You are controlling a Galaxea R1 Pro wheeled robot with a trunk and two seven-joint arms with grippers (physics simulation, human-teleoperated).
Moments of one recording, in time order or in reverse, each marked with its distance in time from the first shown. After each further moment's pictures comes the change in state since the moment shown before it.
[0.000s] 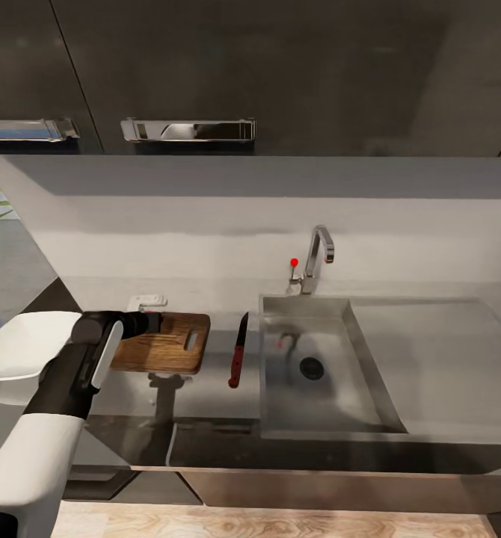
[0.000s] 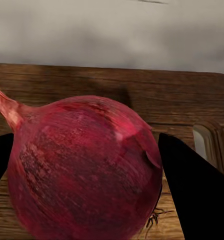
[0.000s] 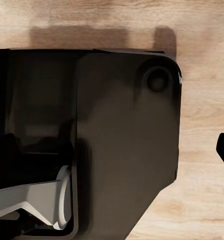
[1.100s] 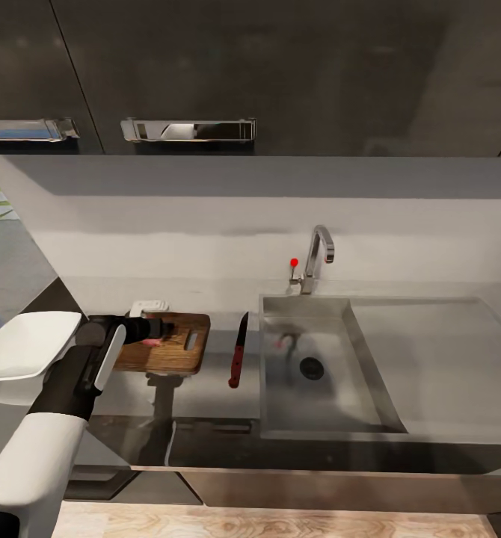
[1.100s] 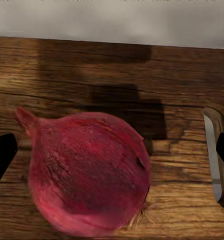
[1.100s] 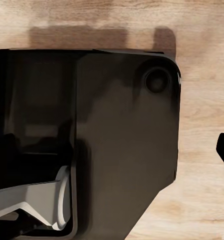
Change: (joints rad) left arm 0.000 -0.003 -0.001 0.056 -0.001 -0.008 0.000; right arm 0.000 -0.002 0.000 0.000 0.001 -0.002 0.000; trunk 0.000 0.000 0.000
